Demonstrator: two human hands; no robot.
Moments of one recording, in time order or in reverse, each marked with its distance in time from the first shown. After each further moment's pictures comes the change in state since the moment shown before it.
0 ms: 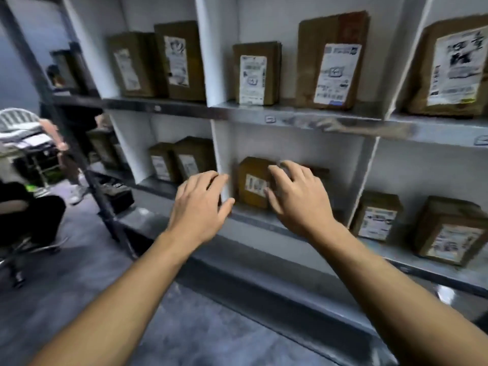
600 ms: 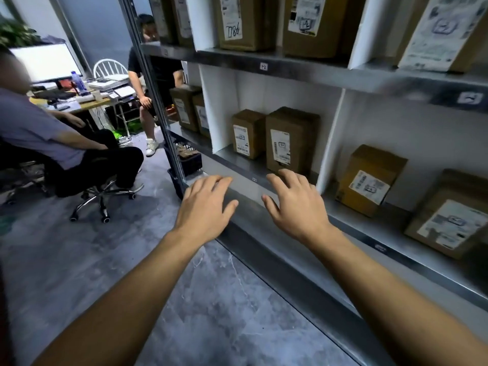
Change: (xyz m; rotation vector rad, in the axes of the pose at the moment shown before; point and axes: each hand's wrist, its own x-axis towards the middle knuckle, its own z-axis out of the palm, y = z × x) left_hand -0.033 -0.232 0.041 0.108 -0.213 -0.335; right_hand 0.094 -0.181 0.186 0.190 -0.346 -0.154
